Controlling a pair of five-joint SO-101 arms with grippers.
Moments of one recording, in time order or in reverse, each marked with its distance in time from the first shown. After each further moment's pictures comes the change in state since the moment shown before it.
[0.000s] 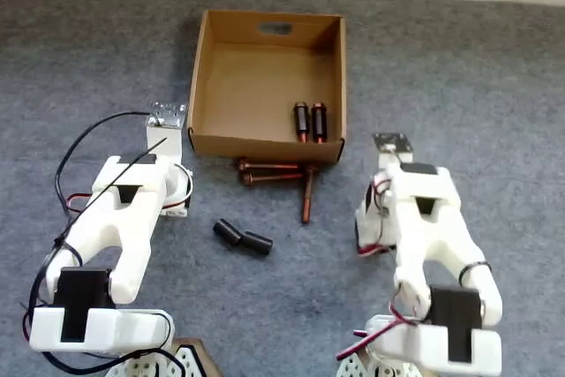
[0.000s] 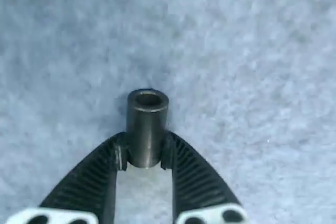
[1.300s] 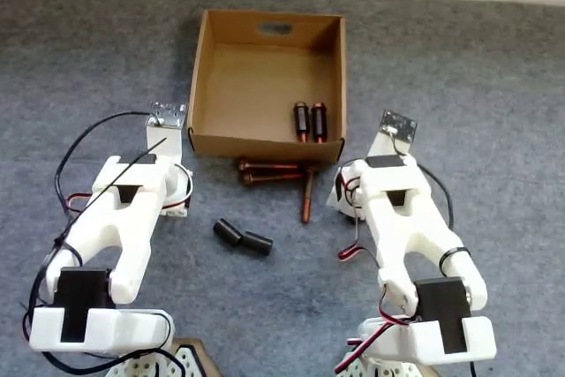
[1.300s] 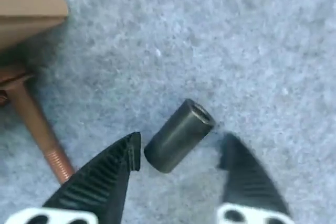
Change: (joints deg) left arm 0.0 0.0 0.0 0.0 0.0; right arm -10.5 3.8 -5.9 -10.8 -37.6
